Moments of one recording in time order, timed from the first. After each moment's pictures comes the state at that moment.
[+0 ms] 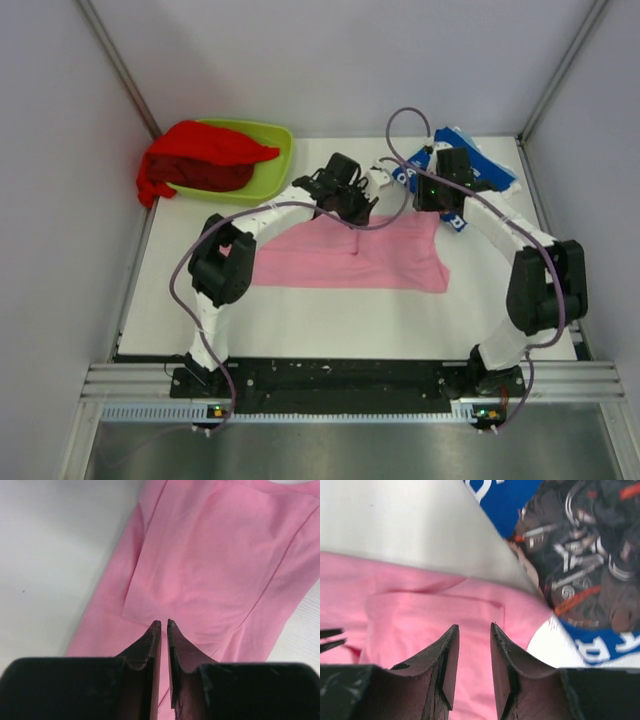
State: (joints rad) left arm -0.66 2.05 1.67 -0.43 0.37 0.27; right arm 0.22 1.69 1.26 -0.38 -0.05 0.11
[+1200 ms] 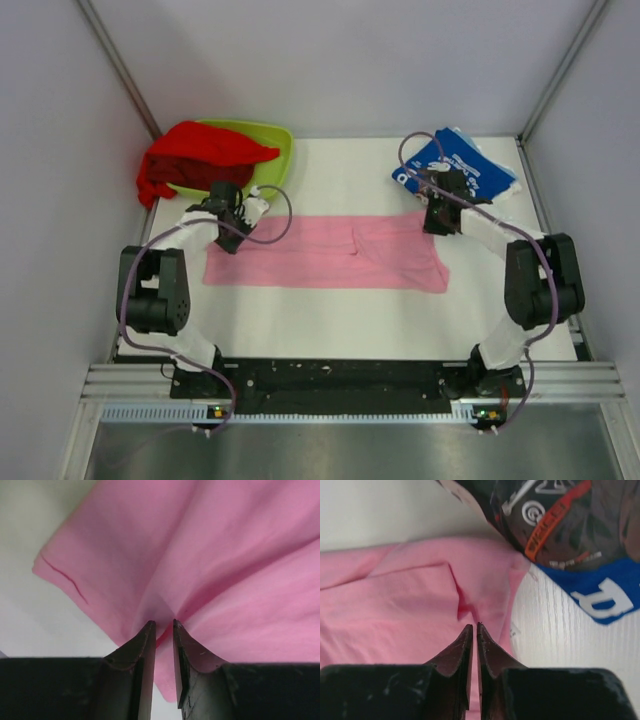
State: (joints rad) left arm -0.12 1.64 1.07 -0.52 0.03 0.60; right arm 0.20 1.61 1.02 -0.35 0.05 0.35
